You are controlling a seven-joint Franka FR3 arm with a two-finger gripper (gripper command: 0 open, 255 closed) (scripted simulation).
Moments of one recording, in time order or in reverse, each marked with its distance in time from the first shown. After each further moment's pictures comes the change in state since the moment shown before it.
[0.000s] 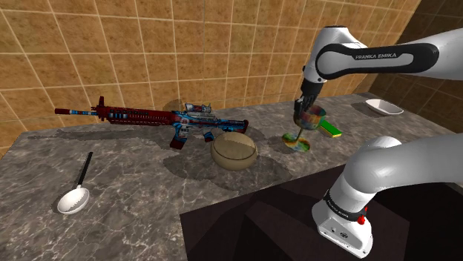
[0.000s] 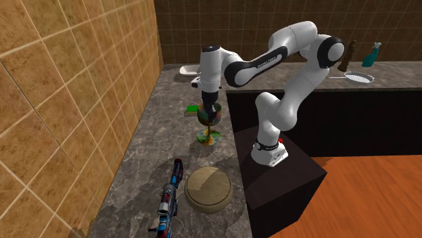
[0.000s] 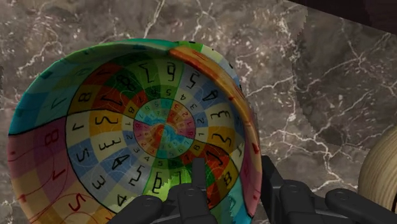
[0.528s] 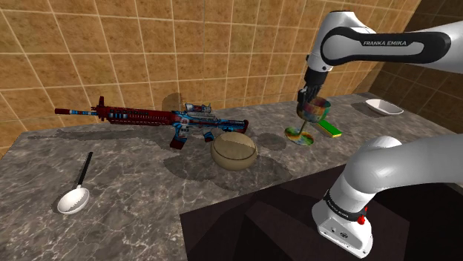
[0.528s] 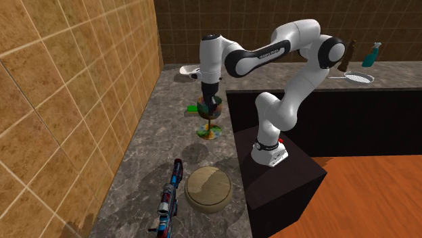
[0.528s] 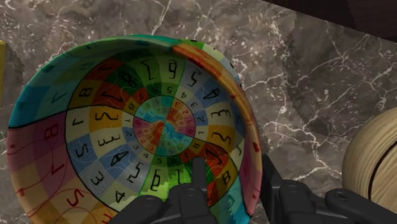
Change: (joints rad) arm 0.006 -0.010 0.014 0.100 0.014 -0.110 -0.004
